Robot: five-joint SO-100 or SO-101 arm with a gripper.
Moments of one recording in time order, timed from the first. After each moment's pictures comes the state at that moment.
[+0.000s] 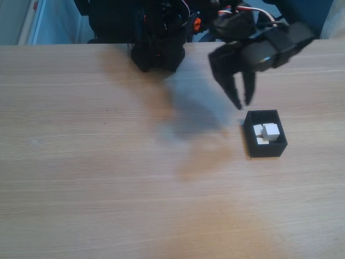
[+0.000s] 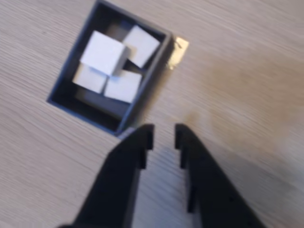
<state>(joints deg) -35.2 127.6 125.1 49.4 -76.4</state>
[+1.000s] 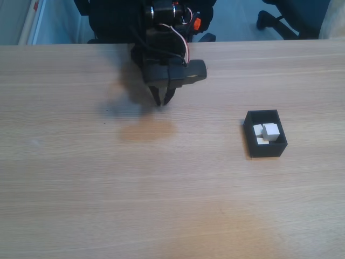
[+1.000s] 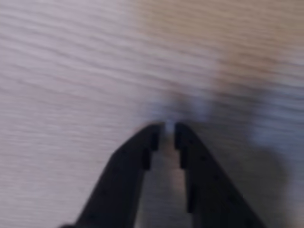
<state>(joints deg) -5.7 191.2 177.3 73.7 -89.2</state>
